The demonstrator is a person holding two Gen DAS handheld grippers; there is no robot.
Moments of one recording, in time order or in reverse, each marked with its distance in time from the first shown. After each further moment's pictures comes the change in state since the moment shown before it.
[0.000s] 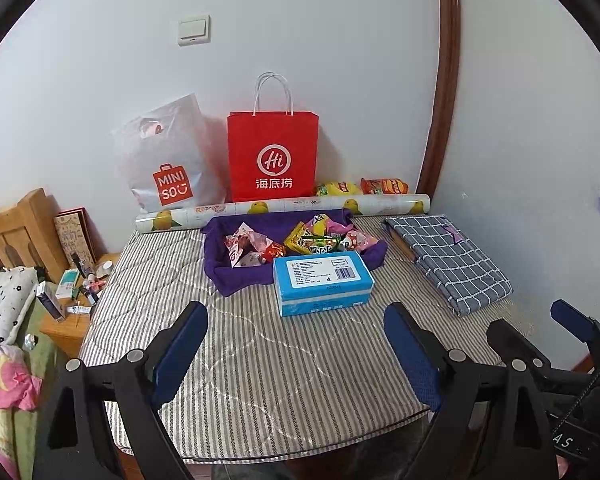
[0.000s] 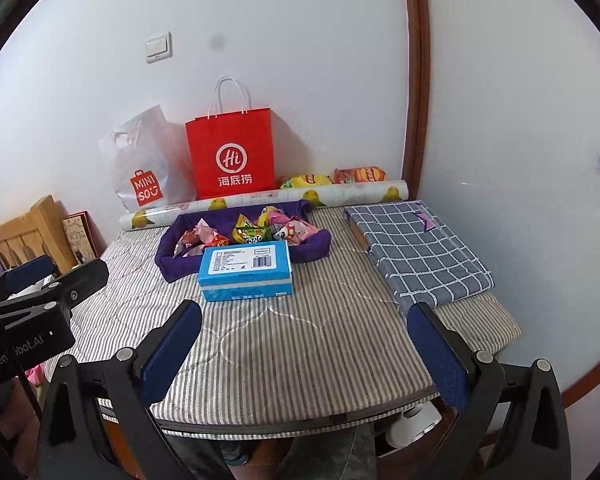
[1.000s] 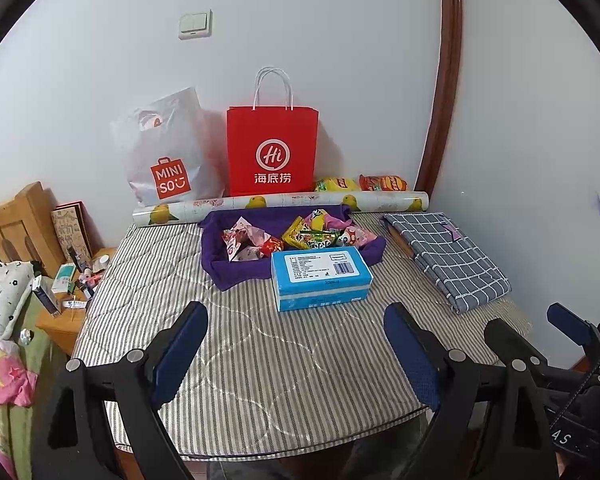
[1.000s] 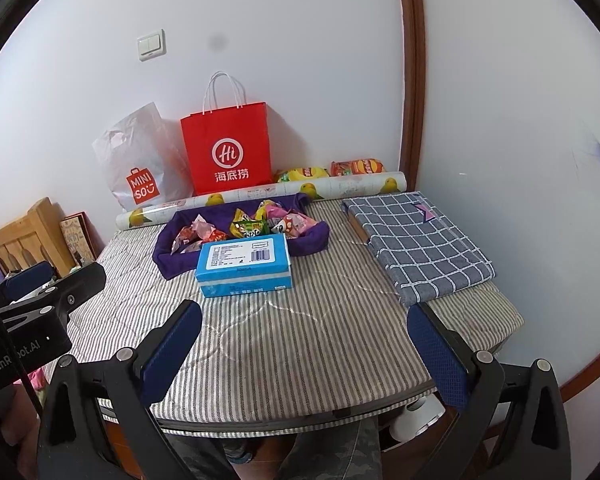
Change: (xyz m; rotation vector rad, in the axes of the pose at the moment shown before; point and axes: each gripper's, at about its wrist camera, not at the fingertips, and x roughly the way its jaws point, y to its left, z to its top) left arm 0.003 0.003 -0.004 -0.012 0.010 -0.012; right arm 0.006 -0.002 -0.004 0.023 0.020 -0.001
